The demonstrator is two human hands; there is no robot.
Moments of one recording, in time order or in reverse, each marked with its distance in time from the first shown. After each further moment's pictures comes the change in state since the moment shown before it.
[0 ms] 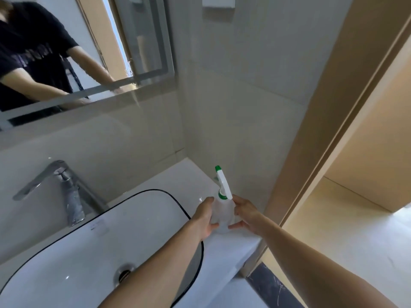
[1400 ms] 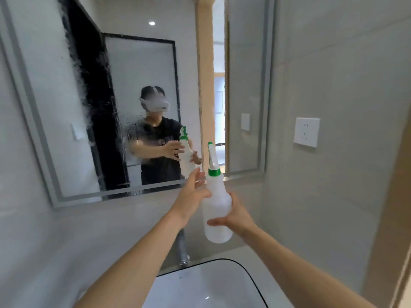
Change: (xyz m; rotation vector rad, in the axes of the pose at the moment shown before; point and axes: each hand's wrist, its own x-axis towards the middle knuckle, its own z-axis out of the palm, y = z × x) left_hand -0.301 0.185 -0.148 0.354 0.273 1.098; right_hand -0.166 -0.230 0.214 -0.350 -0.188 -0.848
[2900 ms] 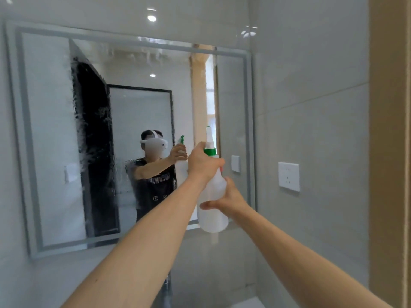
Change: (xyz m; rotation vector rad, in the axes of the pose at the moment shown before) left_hand 0.100 0.166 0.054 0.153 0.322 0.296; right_hand 0.053 -0.127 -0.078 -0.032 0.110 -0.162
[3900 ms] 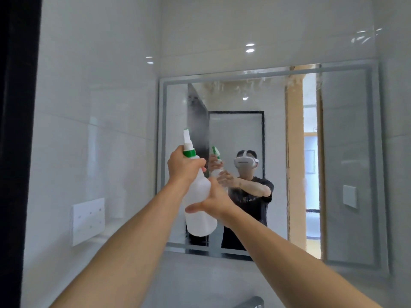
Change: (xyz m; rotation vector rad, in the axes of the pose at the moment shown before) left_hand -0.018 0.034 -0.271 0.191 0.614 0.037; right_hand 0.003 -0.167 0.209 0.112 -0.490 -0.364
